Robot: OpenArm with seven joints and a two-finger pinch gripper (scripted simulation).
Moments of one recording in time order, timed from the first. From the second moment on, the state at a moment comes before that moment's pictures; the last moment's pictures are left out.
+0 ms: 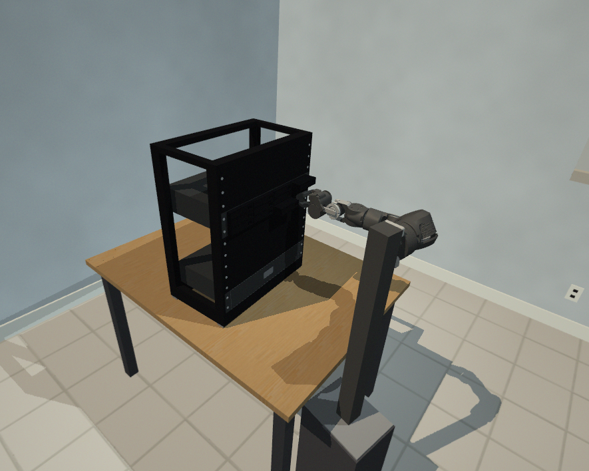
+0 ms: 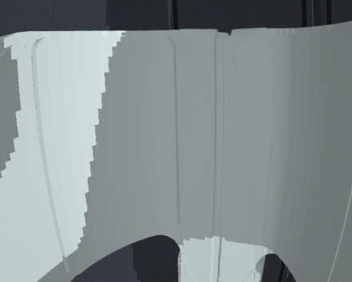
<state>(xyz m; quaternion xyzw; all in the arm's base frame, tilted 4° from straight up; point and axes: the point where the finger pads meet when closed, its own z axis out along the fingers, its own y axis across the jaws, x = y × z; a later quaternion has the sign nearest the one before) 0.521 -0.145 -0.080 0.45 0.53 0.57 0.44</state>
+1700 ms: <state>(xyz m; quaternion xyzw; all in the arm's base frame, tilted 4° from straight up) 0.509 -0.120 -0.069 0.42 0.54 0.59 0.43</state>
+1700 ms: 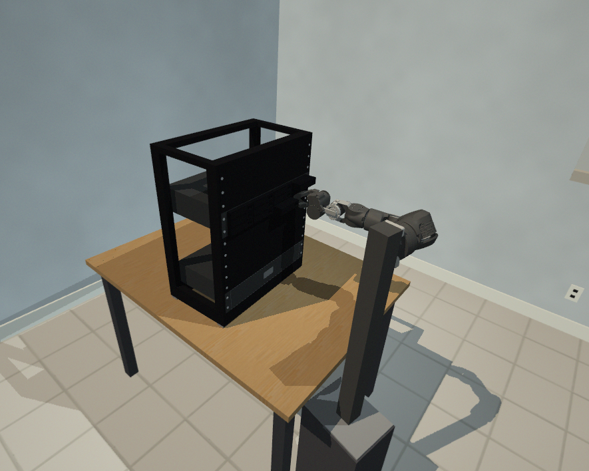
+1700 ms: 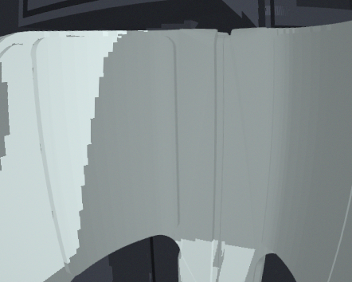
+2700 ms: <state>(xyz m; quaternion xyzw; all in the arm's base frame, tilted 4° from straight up) 0.417 -0.153 -0.080 0.43 0.54 0.58 0.43</state>
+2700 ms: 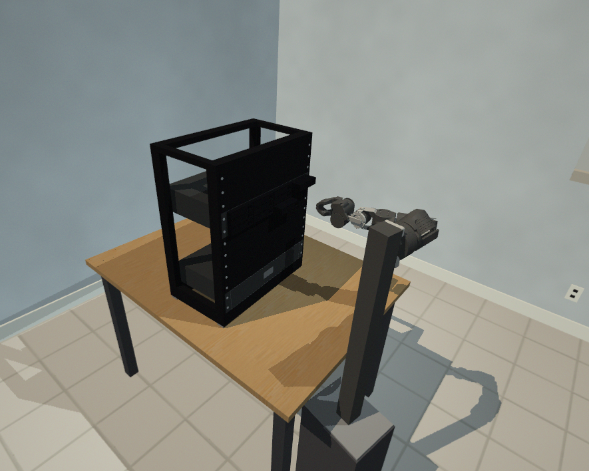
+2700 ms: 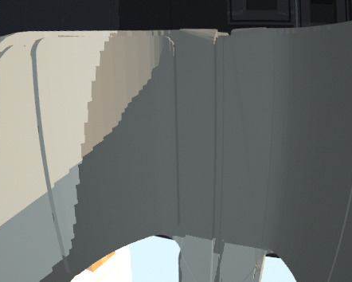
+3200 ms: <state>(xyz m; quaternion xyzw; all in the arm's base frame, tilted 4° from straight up) 0.418 -0.178 -0.025 0.43 0.53 0.58 0.43</state>
